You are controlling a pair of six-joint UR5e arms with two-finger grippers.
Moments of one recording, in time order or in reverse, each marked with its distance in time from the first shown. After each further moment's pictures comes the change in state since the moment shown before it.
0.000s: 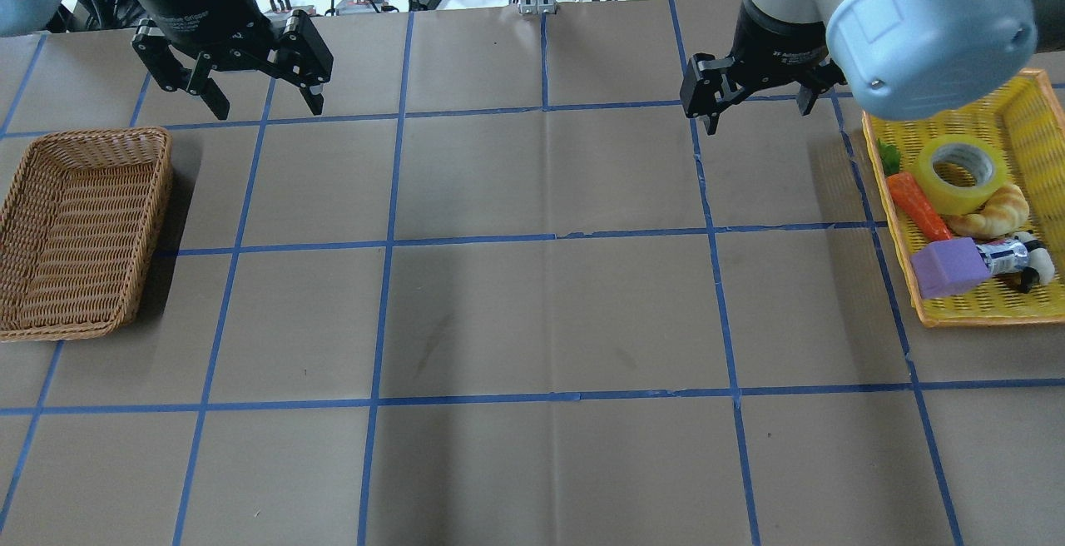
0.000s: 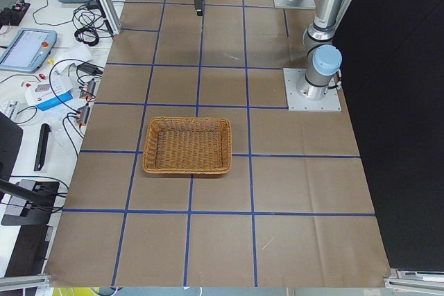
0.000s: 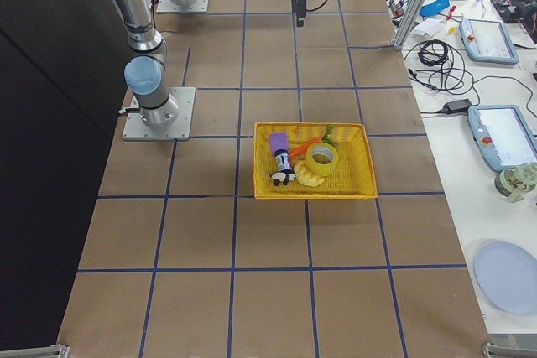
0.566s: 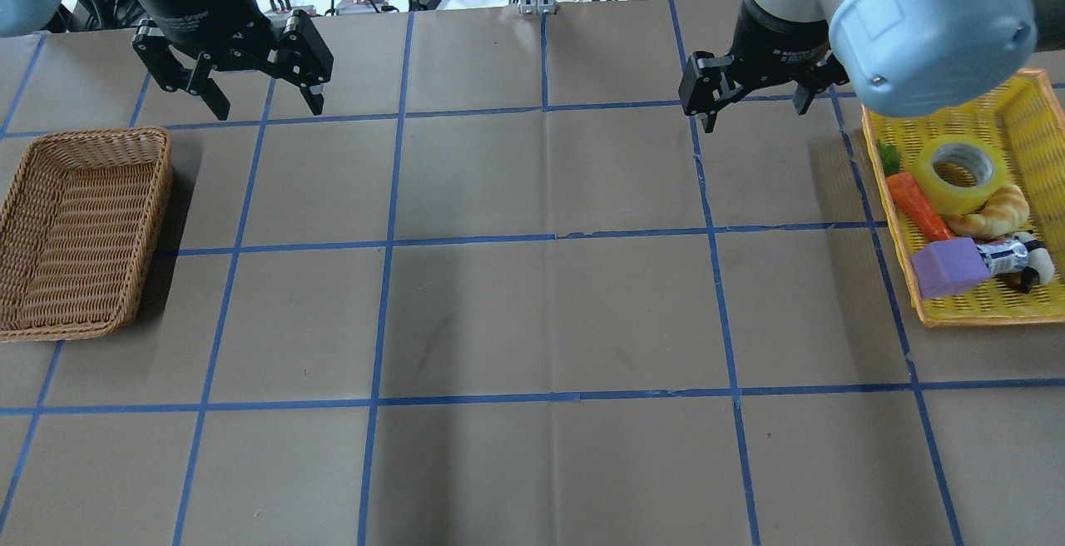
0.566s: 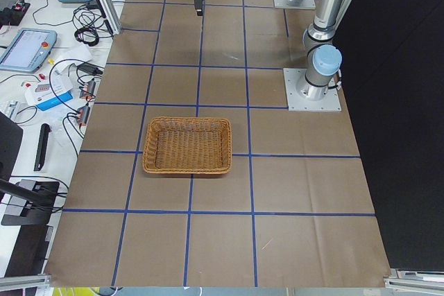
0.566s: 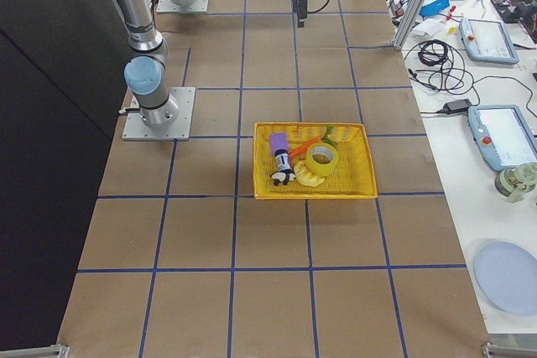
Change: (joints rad) left arm 0.000 0.000 0.000 0.000 -0.001 -0.001; right arm -0.025 0.012 -0.004 -0.016 0.010 -0.017
